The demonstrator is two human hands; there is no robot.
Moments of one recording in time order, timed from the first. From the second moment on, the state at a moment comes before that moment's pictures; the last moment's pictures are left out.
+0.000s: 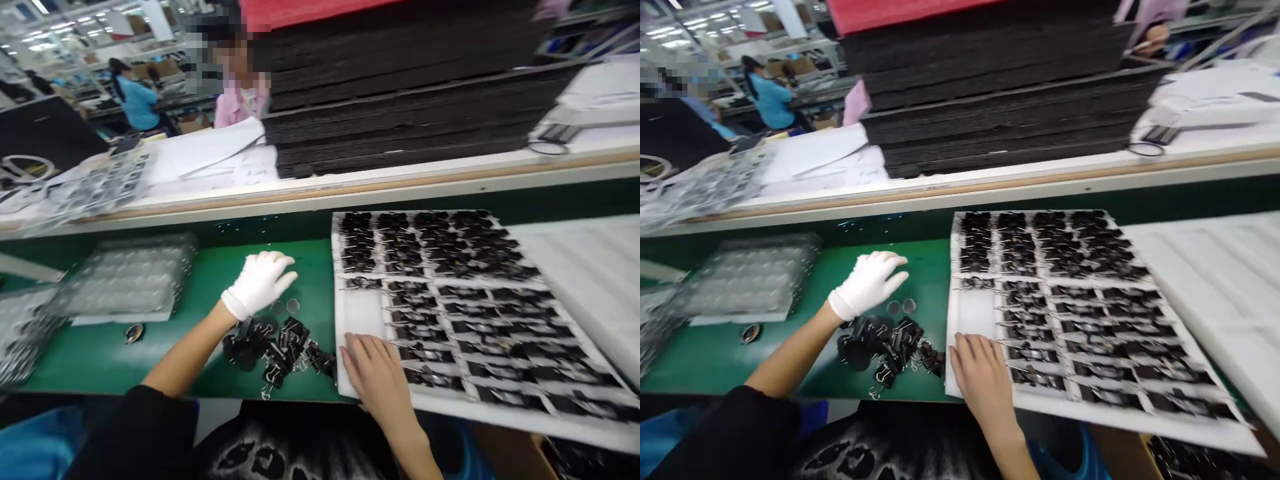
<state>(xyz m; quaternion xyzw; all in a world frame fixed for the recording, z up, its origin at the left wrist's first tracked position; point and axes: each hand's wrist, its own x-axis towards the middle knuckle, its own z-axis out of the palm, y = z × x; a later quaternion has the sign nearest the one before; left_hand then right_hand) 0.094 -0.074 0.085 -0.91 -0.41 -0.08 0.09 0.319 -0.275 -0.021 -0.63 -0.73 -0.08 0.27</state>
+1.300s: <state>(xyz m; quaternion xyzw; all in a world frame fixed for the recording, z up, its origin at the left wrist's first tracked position) 0.017 -0.007 -0.014 -0.94 -0.32 -0.08 -0.11 0.225 -0.100 -0.016 -0.50 -0.79 0.16 0.30</state>
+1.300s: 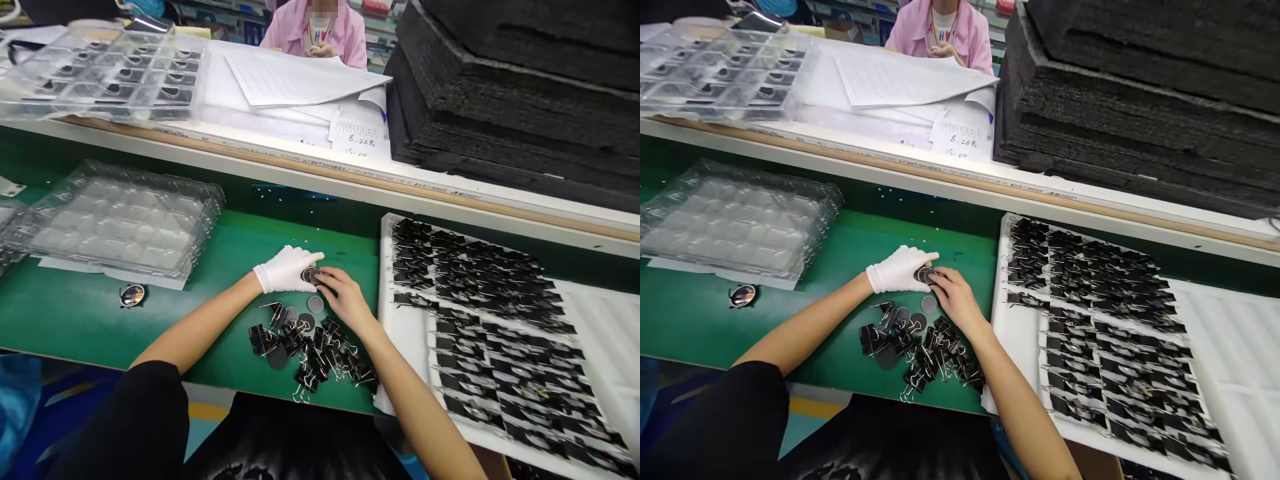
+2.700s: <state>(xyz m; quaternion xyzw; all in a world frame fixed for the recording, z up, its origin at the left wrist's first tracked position) 0.017 -0.009 -0.005 -0.94 -0.33 -0.06 -0.04 0.260 -0.122 -0.011 -0.61 -0.72 0.09 0.32</state>
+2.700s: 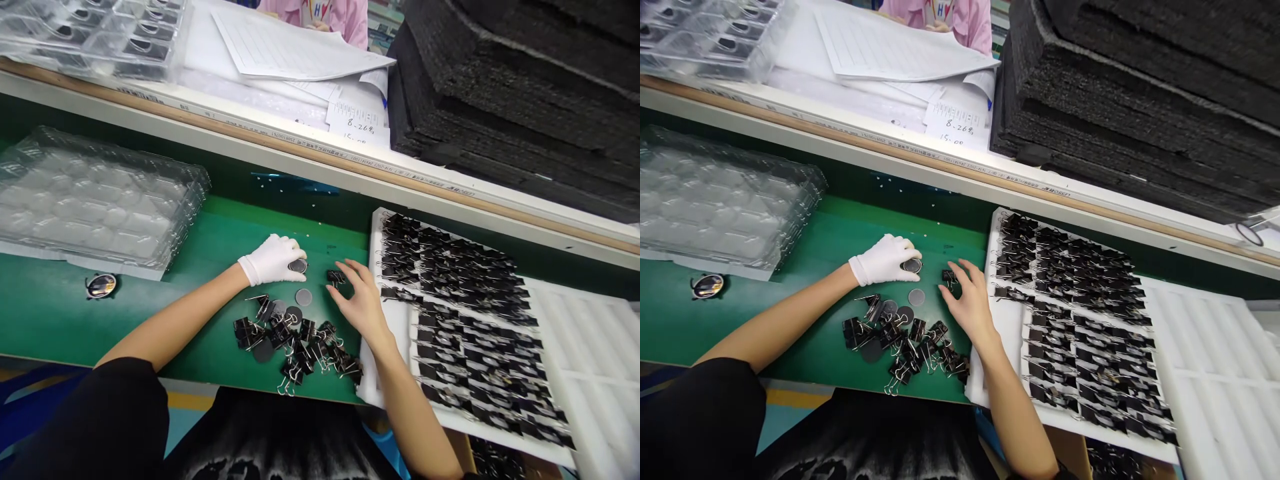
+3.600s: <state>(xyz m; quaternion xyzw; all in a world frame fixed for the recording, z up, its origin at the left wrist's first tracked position) 0.016 -0.012 -0.009 -0.94 -0.33 -0.04 0.02 0.195 -0.018 -0.011 -0.75 -0.62 0.12 0.19</state>
